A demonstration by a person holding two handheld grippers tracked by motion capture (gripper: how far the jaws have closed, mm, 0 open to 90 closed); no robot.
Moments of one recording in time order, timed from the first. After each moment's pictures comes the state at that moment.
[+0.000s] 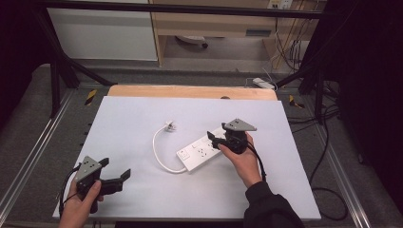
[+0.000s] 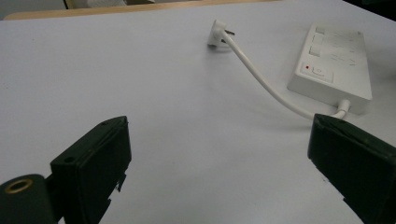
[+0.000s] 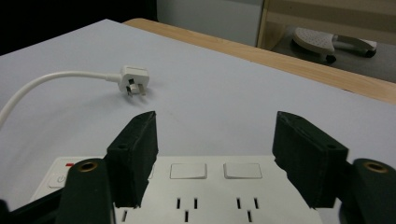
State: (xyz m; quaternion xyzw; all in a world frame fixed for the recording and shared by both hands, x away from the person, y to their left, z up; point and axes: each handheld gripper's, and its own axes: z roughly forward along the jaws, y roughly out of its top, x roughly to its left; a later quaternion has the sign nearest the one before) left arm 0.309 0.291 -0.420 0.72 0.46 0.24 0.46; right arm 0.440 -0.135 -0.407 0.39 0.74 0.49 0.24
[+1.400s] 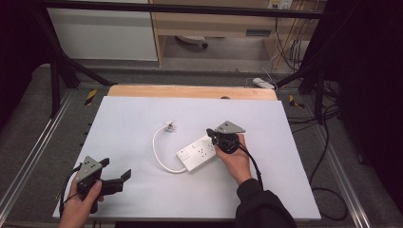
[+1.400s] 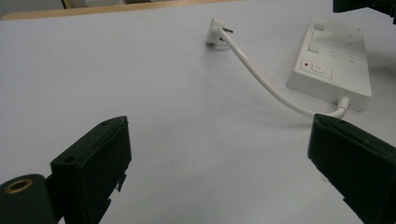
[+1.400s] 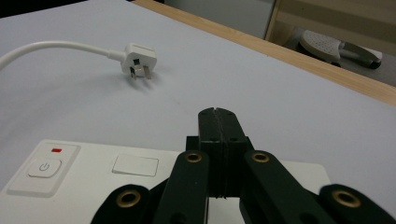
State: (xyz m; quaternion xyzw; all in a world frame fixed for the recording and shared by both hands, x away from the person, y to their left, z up) left arm 0.309 0.290 -0.421 0.72 0.45 0.24 0.46; right arm 0.448 -0.116 -0.426 0.35 0.77 0.47 0.26
